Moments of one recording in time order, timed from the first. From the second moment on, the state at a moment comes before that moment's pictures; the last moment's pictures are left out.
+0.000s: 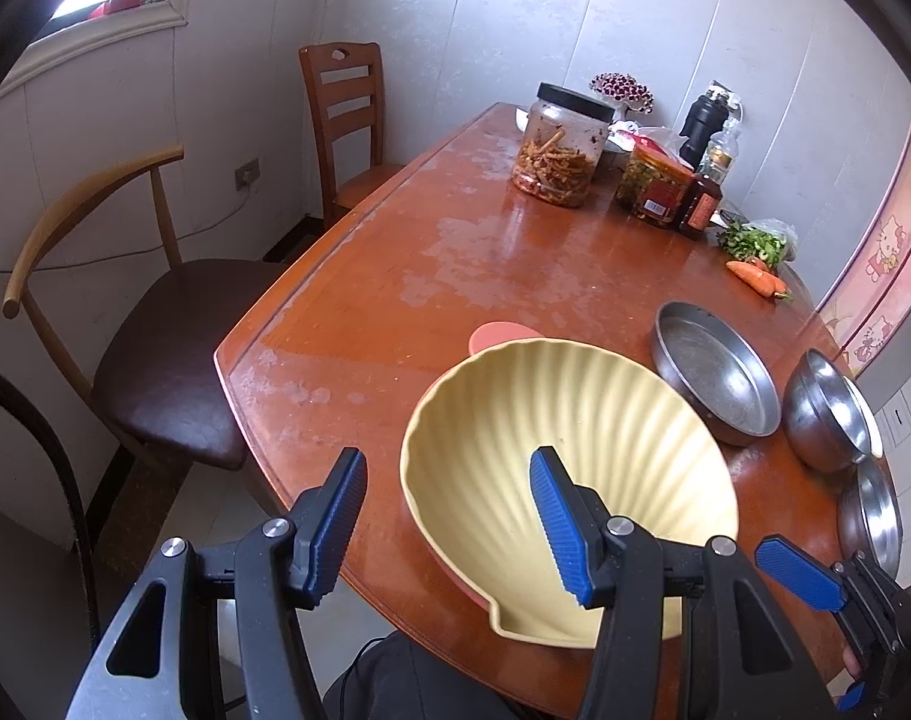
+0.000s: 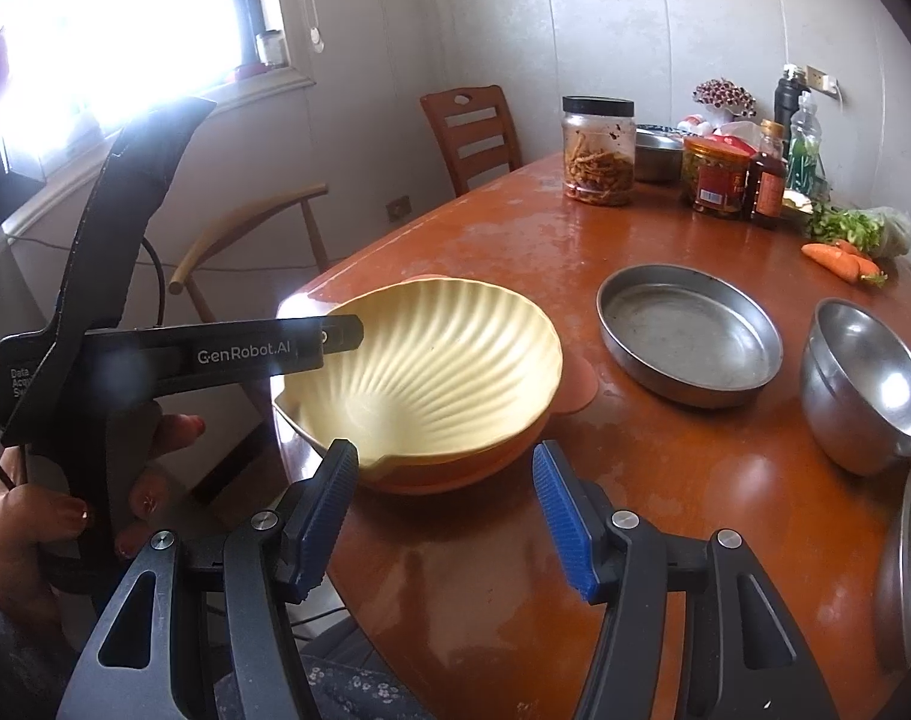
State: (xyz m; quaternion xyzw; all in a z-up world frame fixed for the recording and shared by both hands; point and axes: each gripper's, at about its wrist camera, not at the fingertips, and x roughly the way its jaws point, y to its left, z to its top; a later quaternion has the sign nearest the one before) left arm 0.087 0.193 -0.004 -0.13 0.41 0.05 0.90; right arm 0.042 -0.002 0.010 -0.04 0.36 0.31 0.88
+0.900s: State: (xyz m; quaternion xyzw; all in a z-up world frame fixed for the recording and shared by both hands) left arm 0.078 0.119 0.020 -0.08 0.41 0.00 0.91; right arm 0.088 -0.072 0.009 -0.08 0.36 0.25 0.89
